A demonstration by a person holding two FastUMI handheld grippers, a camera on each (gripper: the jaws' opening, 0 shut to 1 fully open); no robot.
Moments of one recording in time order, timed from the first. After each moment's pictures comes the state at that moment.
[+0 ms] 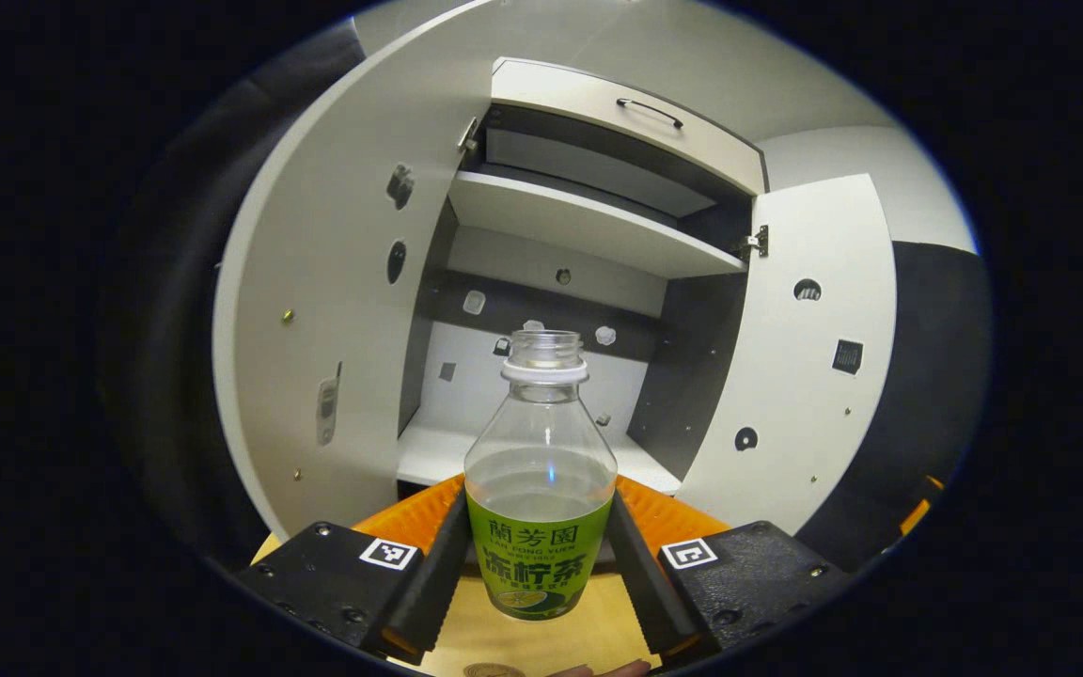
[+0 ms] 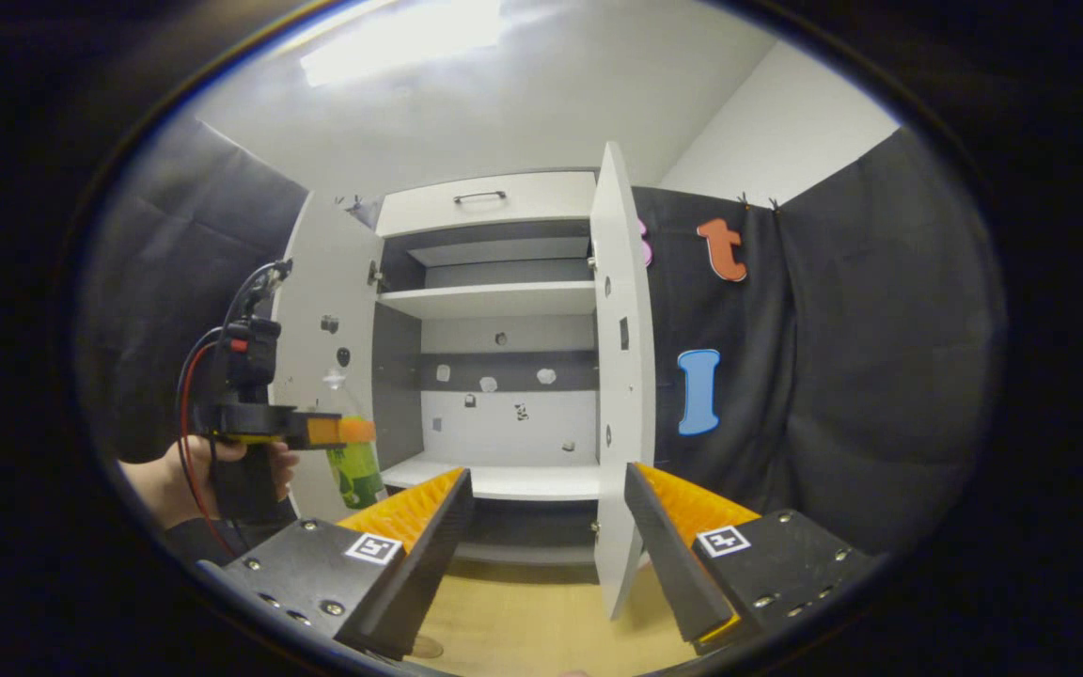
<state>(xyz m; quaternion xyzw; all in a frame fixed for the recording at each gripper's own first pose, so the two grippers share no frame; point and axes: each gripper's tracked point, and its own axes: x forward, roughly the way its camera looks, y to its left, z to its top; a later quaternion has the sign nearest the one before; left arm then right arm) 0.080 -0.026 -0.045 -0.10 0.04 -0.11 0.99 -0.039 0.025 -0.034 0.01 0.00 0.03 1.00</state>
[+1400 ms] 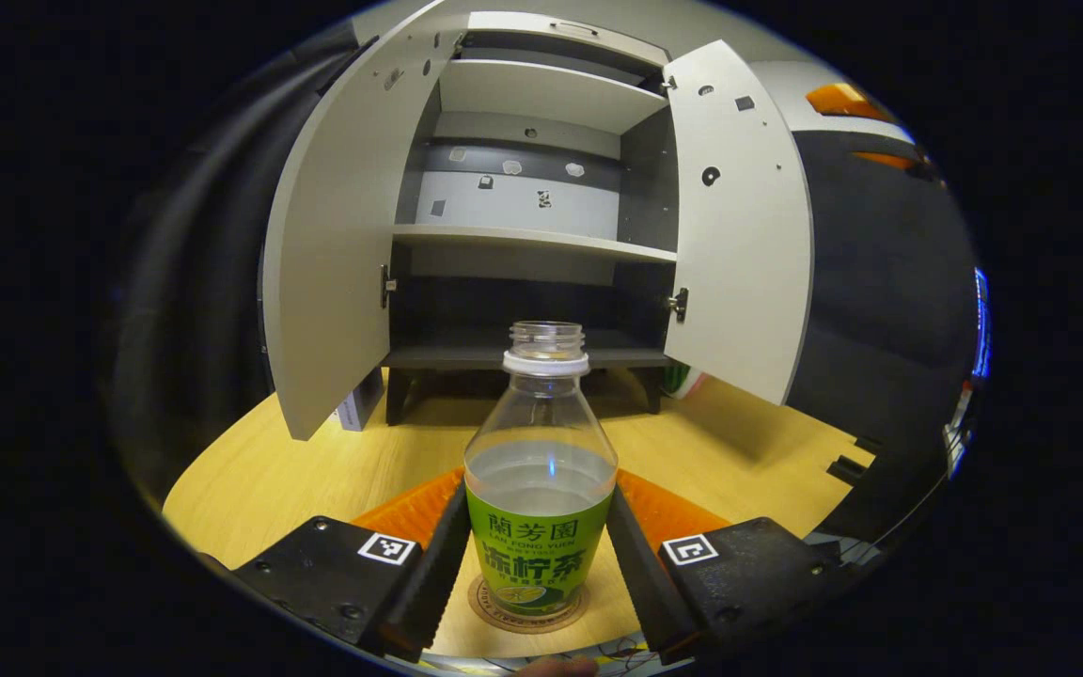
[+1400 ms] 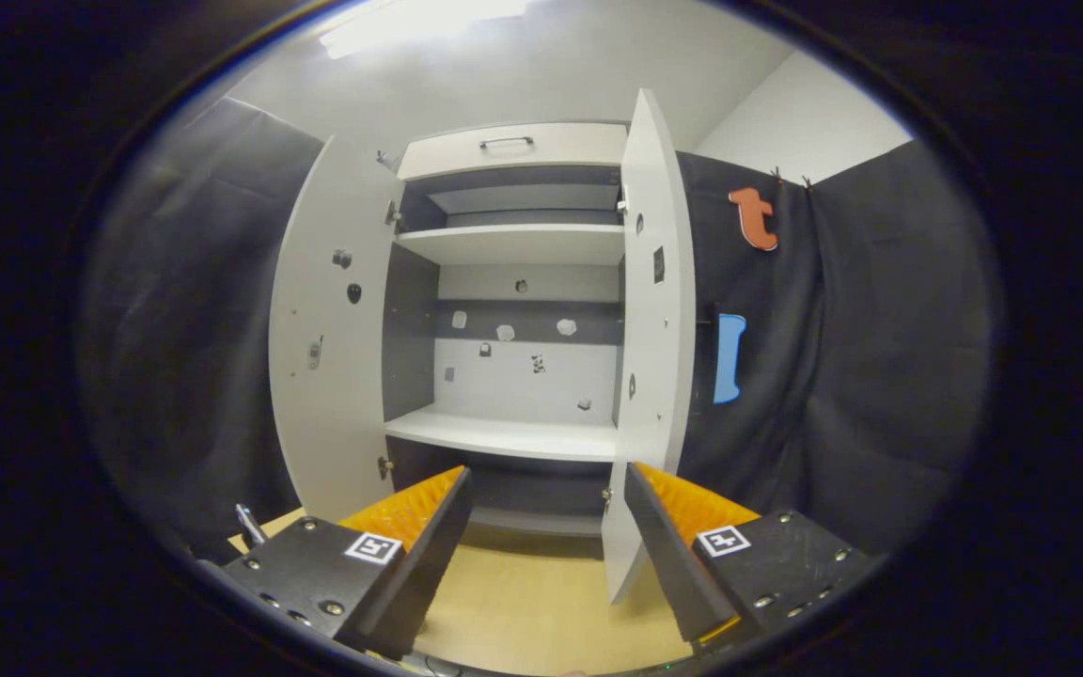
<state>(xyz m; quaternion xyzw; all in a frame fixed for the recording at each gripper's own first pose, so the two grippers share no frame) 0.004 -0.039 -0.388 0.00 0.10 -0.13 0.99 -0.012 0.041 -0.100 -0.03 0.07 0.06 1.00</state>
